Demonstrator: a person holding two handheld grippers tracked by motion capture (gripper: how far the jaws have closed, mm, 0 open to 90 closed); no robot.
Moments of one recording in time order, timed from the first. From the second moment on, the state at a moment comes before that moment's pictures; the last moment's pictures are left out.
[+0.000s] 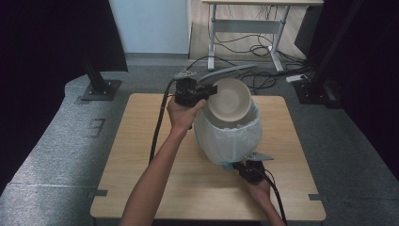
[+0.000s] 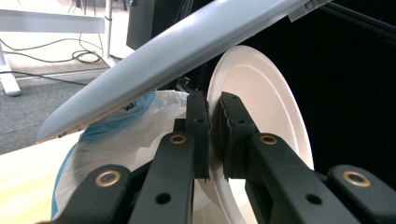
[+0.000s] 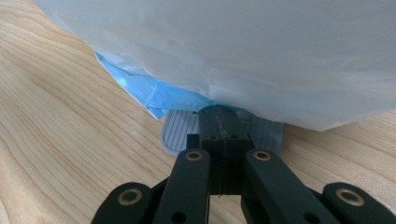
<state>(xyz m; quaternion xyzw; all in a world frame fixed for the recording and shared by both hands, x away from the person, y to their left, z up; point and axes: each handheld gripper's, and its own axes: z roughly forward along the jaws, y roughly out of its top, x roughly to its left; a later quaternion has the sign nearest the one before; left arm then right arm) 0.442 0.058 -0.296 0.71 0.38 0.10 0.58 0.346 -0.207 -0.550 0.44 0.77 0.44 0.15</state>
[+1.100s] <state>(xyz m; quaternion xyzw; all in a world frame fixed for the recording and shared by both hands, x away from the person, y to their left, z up) 0.415 0.090 -0.304 0.73 0.36 0.13 0.56 0.346 -0.207 -0.550 0.44 0.77 0.44 0.15</state>
